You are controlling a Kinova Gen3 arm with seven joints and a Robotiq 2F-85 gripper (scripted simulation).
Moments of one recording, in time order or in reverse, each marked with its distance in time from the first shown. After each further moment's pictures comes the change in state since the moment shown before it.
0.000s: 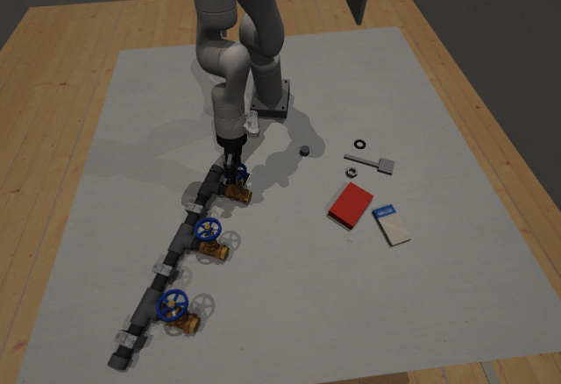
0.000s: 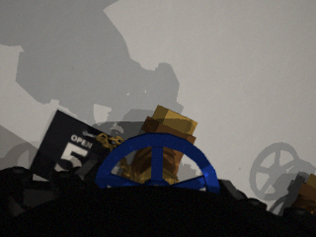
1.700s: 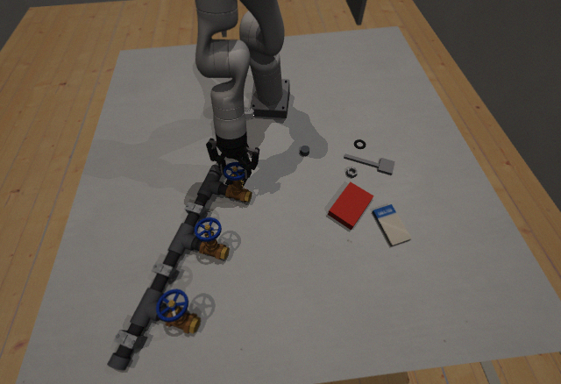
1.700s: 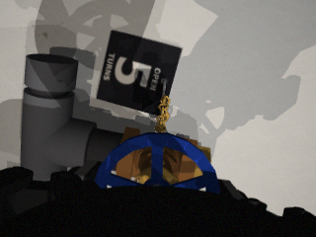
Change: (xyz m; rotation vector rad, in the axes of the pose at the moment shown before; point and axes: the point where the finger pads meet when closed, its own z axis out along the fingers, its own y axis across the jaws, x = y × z) arm 0.000 0.000 0.000 0.002 0.007 -1.343
